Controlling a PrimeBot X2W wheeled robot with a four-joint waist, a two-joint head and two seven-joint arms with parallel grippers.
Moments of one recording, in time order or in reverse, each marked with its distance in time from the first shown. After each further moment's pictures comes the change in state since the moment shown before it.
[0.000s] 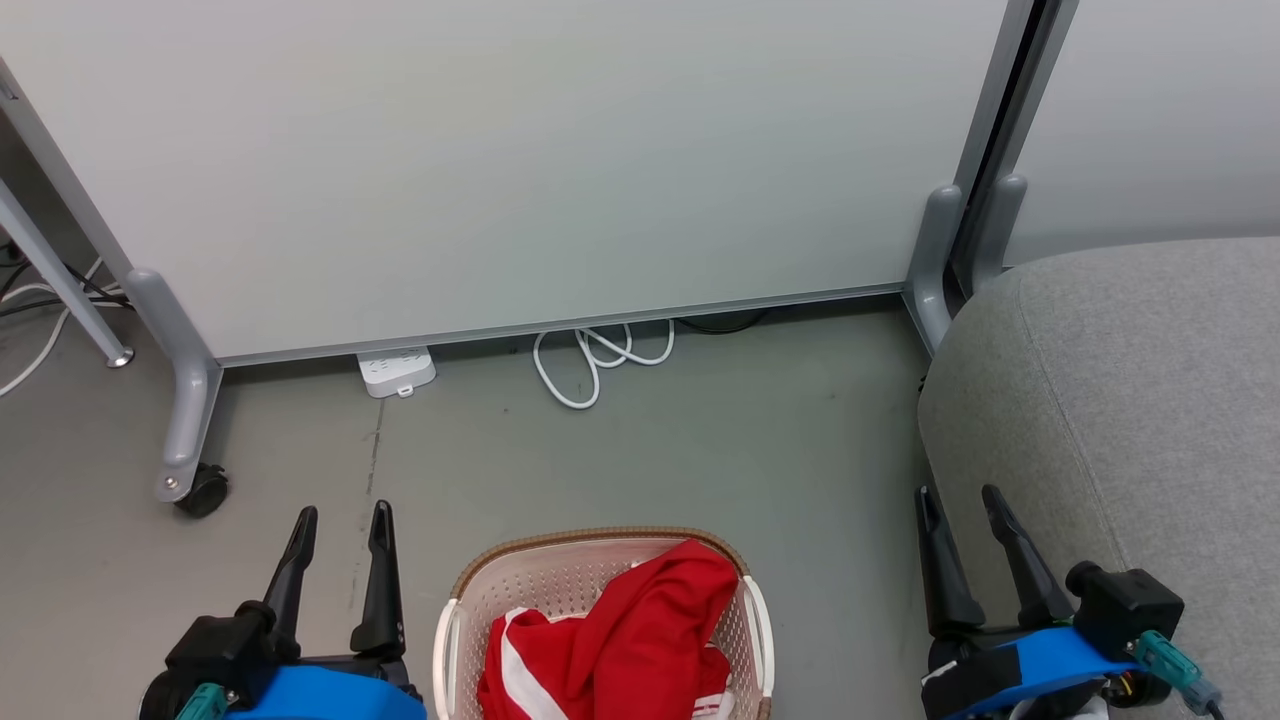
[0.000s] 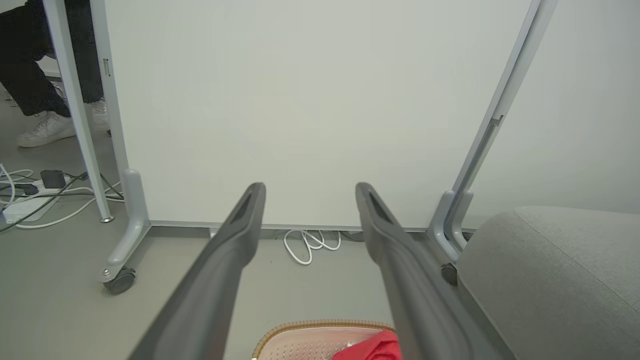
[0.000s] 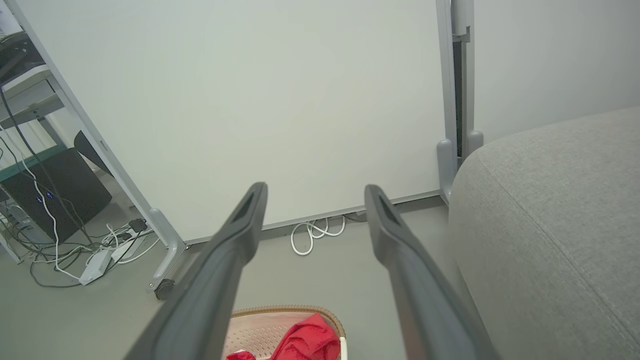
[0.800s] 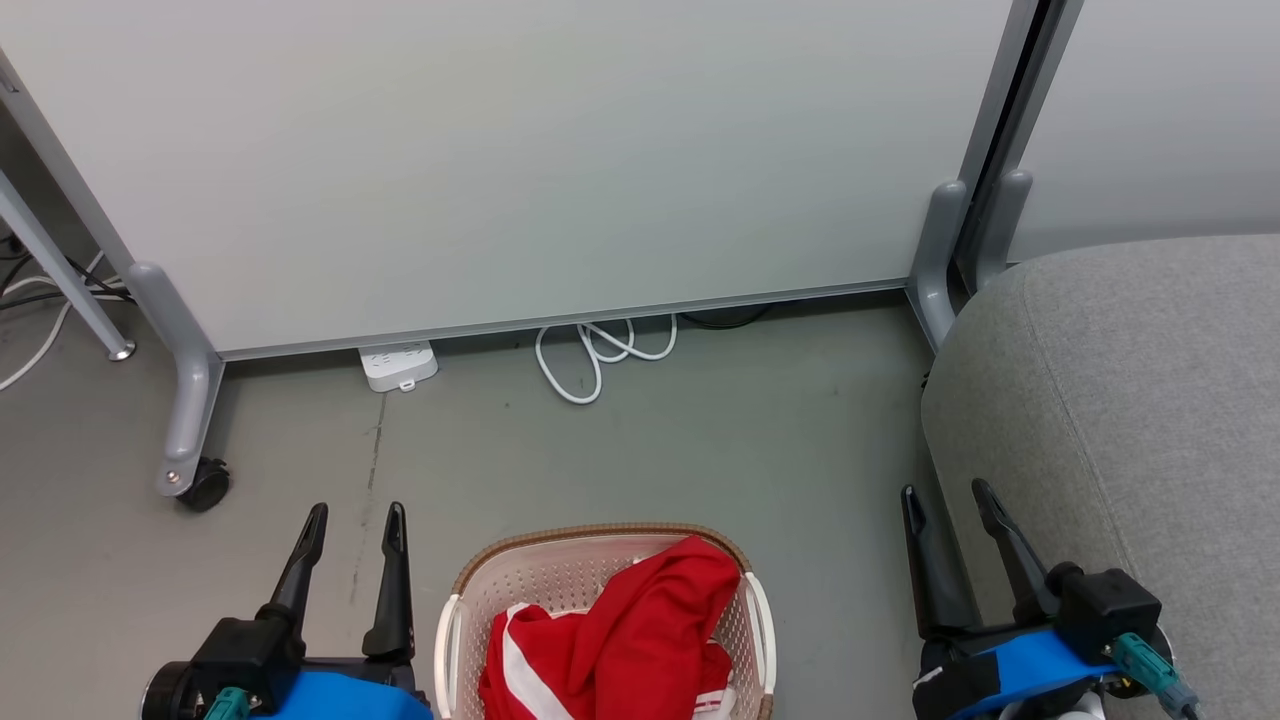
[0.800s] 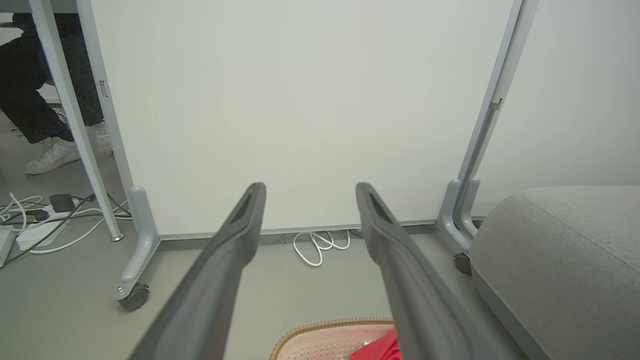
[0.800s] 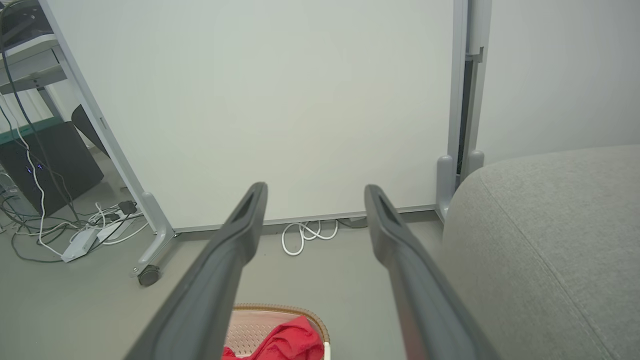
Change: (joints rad) left arm 0.000 0.002 -0.012 0.005 0.097 0.002 -0.031; right arm -0.008 -0.001 0.010 0.009 -0.112 0.000 -0.033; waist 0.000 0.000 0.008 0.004
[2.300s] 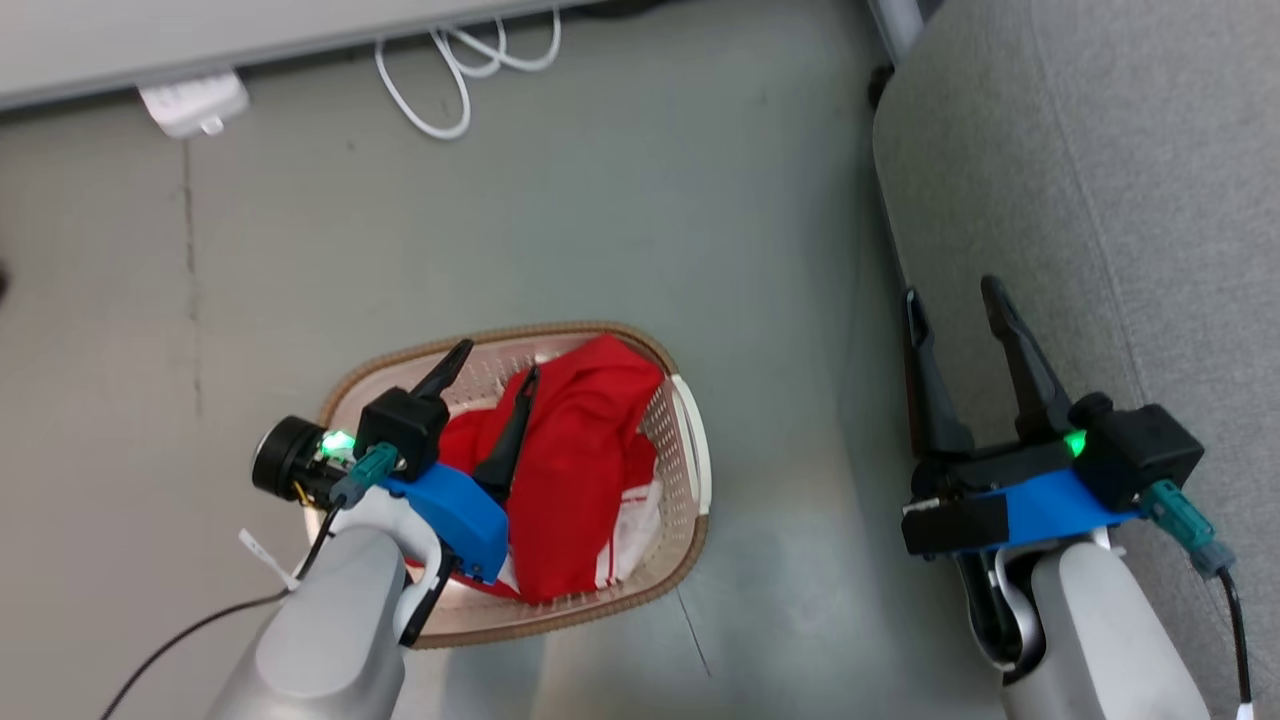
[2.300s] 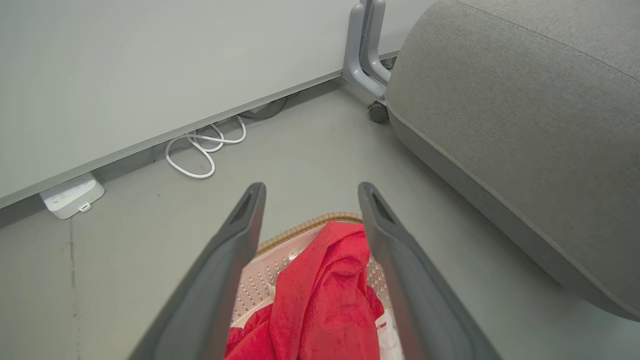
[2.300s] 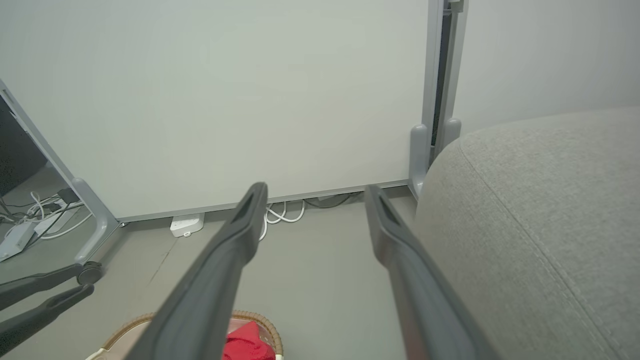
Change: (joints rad) left arm -0.525 0.050 -0.319 0.510 0.022 -0.082 0.000; right arm -0.233 -0.001 0.011 -0.075 -0.007 0.000 -0.001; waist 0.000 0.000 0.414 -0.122
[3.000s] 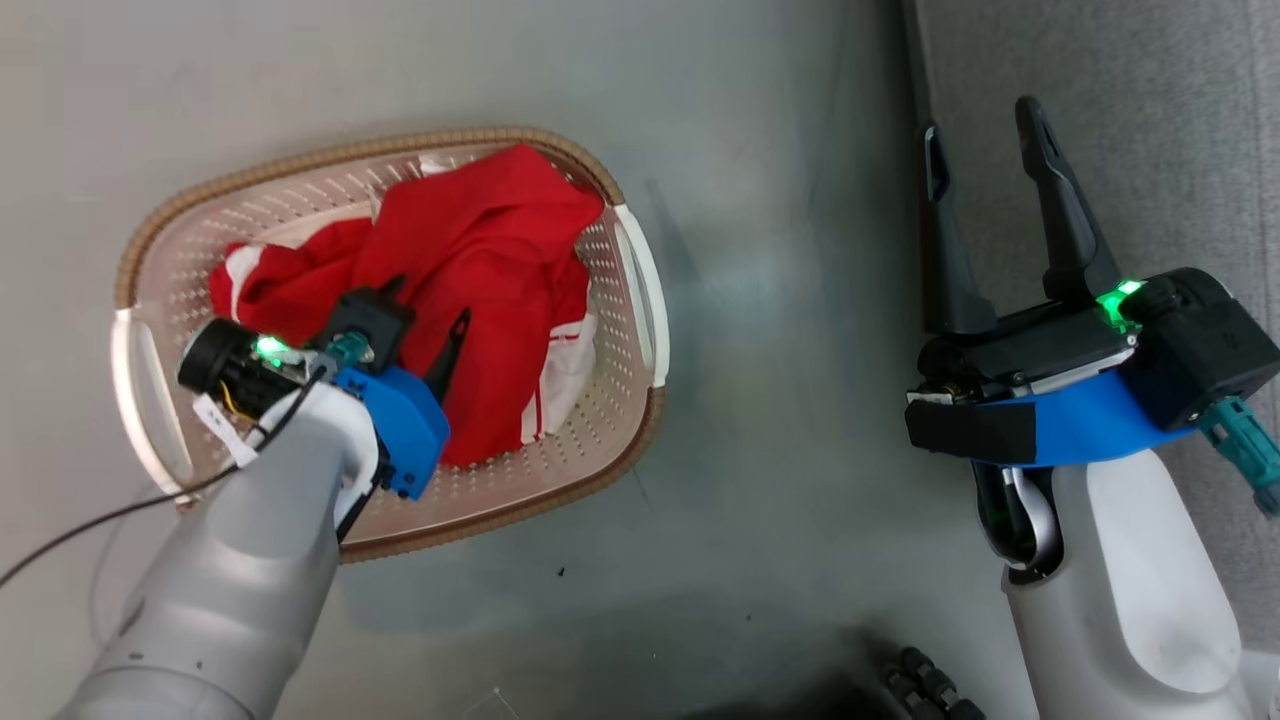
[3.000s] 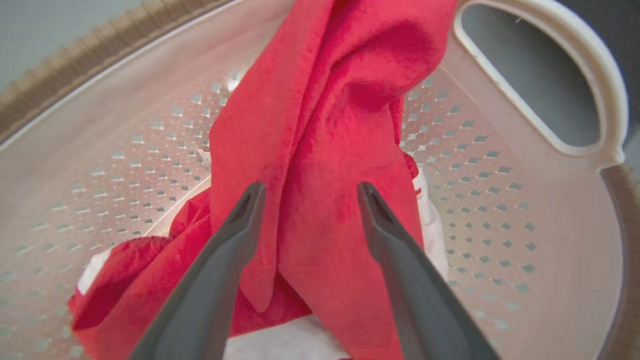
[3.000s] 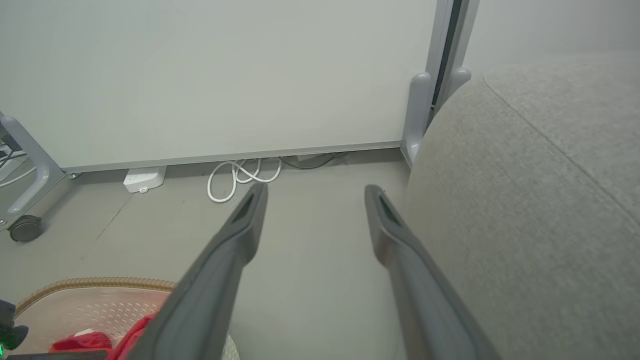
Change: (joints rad) left arm -0.327 0.058 -0.251 0.407 -0.073 -0.003 0.000; right arm -0.166 0.000 0.022 -0.142 -0.037 0.000 0.000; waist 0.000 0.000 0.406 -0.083
